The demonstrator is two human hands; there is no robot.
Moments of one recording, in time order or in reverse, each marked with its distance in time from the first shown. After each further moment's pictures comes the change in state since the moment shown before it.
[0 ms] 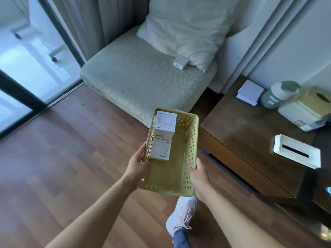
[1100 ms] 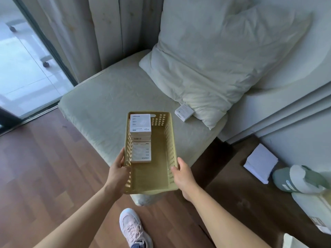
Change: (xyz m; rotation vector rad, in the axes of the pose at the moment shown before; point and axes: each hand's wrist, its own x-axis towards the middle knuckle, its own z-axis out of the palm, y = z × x) left_hand 0.307 0.177 0.005 -0.331 0.285 -0.079; right_hand 0.301 -0.270 0.032 -0.344 -0.210 -0.075
